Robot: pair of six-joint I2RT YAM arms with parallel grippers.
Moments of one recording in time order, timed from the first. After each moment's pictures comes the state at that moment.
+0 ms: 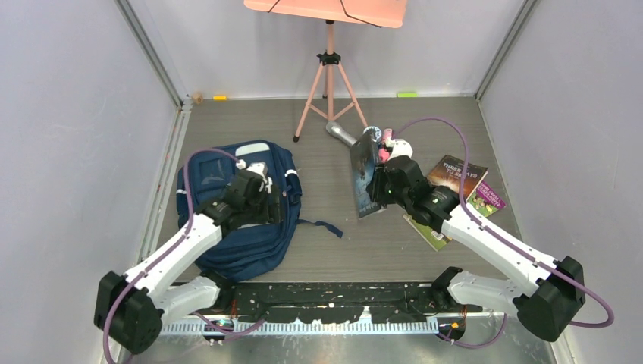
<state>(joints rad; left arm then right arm) -0.47 1.00 0.71 -0.57 -0.02 -0.48 0.69 1.09 0.89 -0.45 0.23 0.50</state>
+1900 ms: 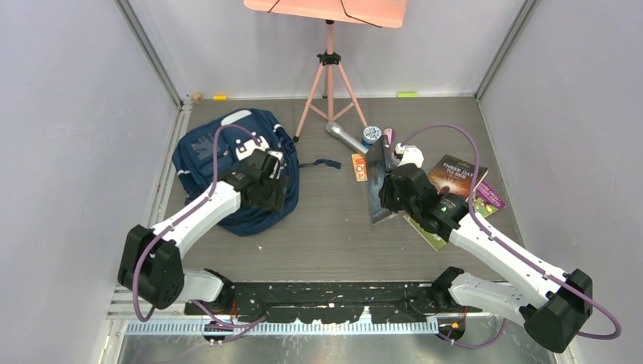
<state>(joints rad) -0.49 1.34 0.97 -0.68 -0.10 -0.26 0.69 0.99 0.83 -0.53 0.34 0.50</state>
